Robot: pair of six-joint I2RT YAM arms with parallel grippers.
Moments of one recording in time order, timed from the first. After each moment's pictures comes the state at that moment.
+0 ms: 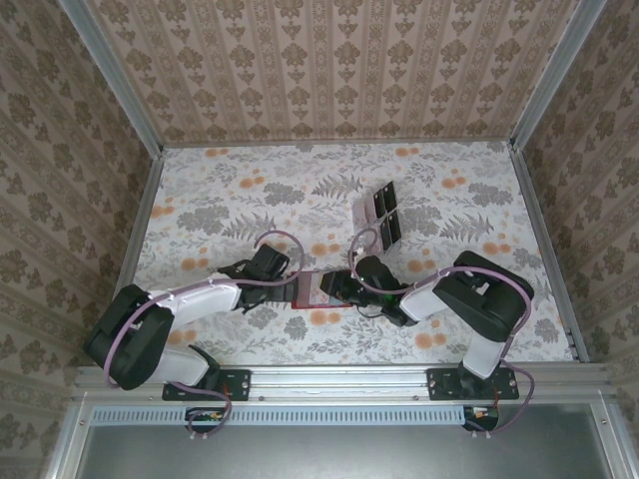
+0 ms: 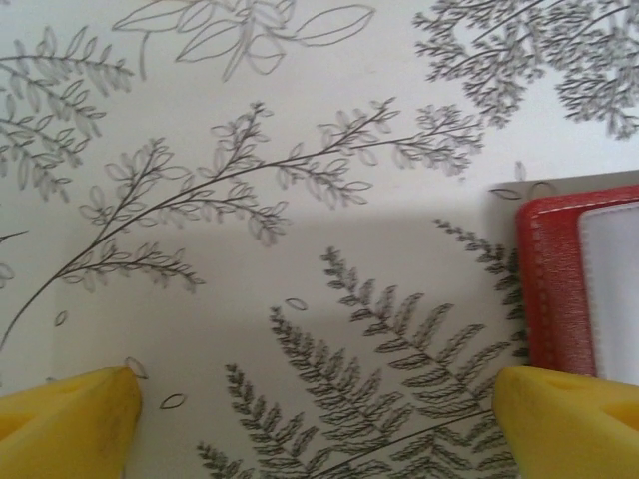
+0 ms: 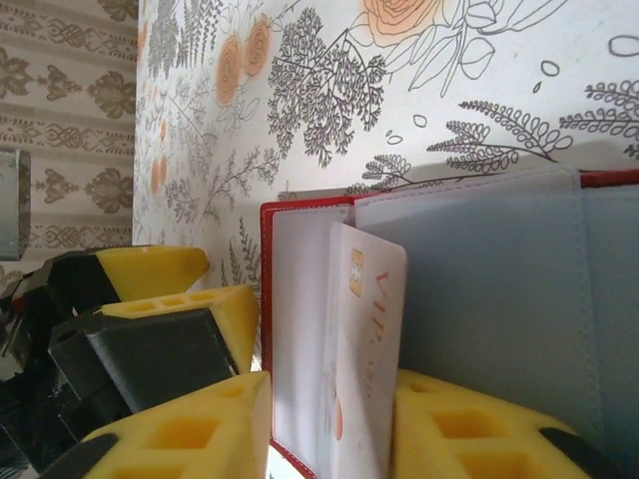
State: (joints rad) left arm -0.69 1.37 0.57 -0.32 -0.18 -0.50; right arm 0.79 1.75 0.51 0.73 -0.20 1.11
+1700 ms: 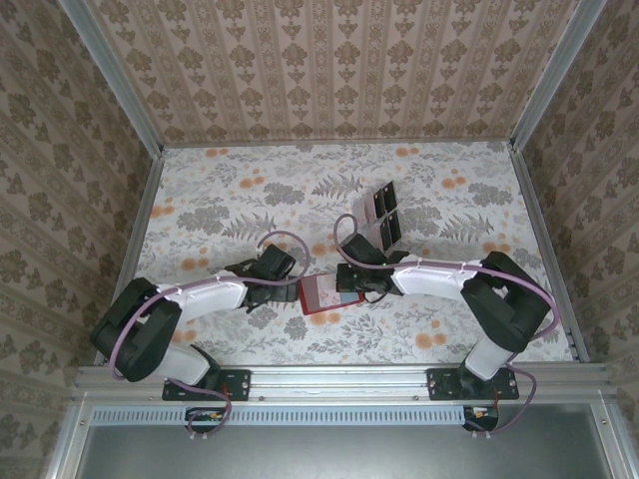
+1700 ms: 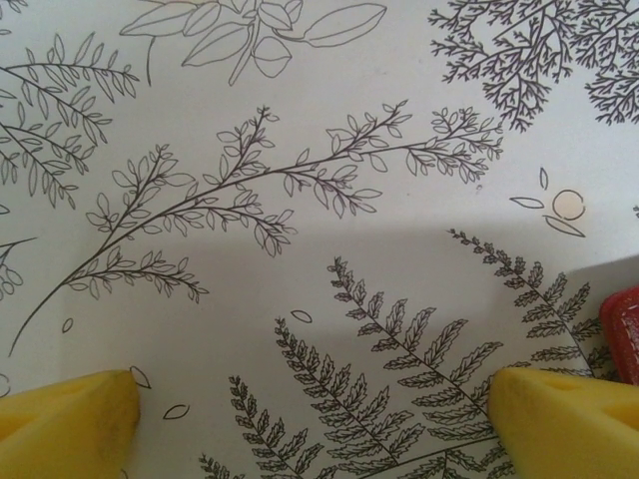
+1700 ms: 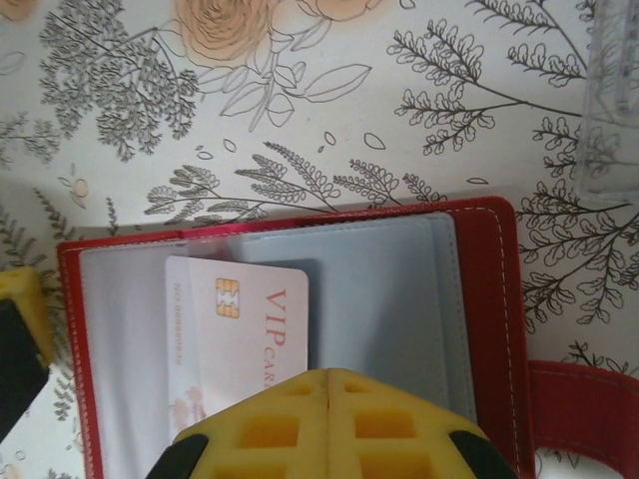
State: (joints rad) left arm -0.73 1.43 0.60 -0.33 -0.25 -0.52; right arm 0.77 1.66 0.87 -0.22 0.00 0.76
